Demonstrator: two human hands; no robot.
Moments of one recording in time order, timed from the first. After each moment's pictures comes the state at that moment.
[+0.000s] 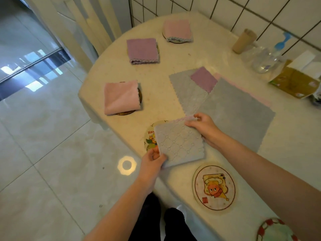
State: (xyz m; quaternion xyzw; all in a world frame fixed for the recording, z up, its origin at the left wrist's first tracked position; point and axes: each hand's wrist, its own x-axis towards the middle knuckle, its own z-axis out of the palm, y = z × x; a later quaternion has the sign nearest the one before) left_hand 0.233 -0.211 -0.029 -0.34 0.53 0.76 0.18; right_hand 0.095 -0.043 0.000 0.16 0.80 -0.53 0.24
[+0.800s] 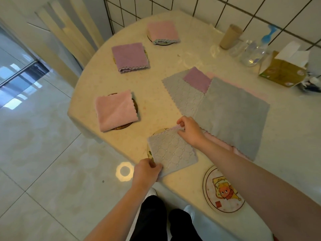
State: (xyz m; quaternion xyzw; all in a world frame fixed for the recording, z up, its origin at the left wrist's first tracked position) left_hand 0.196 -0.264 -0.051 -0.25 0.81 0.44 0.29; right_hand 0.077 -0.080 -0.055 0.02 0.94 -0.28 0.17
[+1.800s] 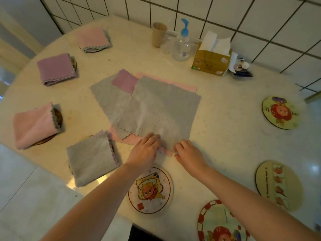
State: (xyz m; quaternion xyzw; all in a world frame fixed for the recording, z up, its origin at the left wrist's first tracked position) left_hand 0.158 -0.054 -0.044 0.31 0.93 0.15 0.11; right_hand 0.198 0.145 -0.051 -0.12 0.98 -0.09 0.09
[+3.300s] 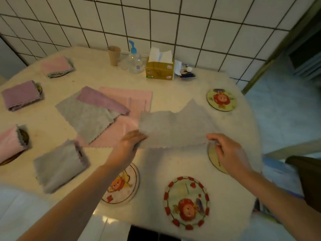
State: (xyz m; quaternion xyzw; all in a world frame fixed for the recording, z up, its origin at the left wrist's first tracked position) left_hand 0.203 0.043 0.003 0.34 0.88 0.32 0.03; right_hand 0.364 0.342 0.059 0.12 0.95 -0.27 -0.10
